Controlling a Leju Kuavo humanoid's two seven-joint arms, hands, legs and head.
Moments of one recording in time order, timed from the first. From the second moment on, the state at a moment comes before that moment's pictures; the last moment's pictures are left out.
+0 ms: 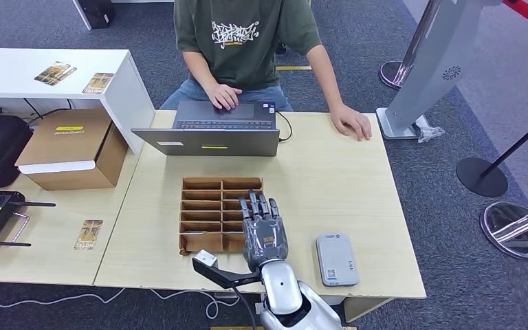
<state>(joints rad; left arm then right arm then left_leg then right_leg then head) -0.04 -0.27 0.66 -0.23 -1.49 0.25 0.06 -0.29 0.25 0.64 -1.01 1.41 -0.19 0.33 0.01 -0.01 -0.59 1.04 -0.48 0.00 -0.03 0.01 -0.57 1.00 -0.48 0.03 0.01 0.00</state>
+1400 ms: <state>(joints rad) -0.03 -0.27 0.66 -0.23 -1.49 0.26 0.05 -0.29 0.25 0.64 -1.04 1.39 -0.14 0.33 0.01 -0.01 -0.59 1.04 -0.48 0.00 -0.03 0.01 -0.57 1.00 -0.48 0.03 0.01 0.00</state>
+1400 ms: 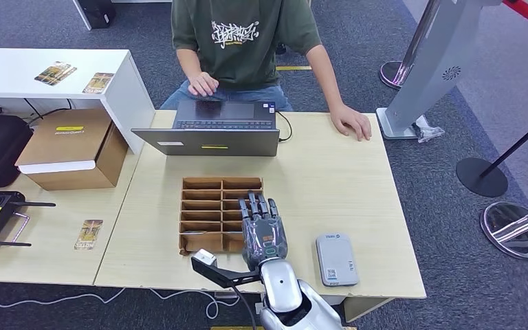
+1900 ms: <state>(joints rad) -0.03 -0.27 0.66 -0.23 -1.49 0.25 0.05 -0.28 0.25 0.64 -1.05 1.40 -0.14 0.33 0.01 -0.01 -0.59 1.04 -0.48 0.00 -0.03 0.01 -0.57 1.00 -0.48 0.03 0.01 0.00</state>
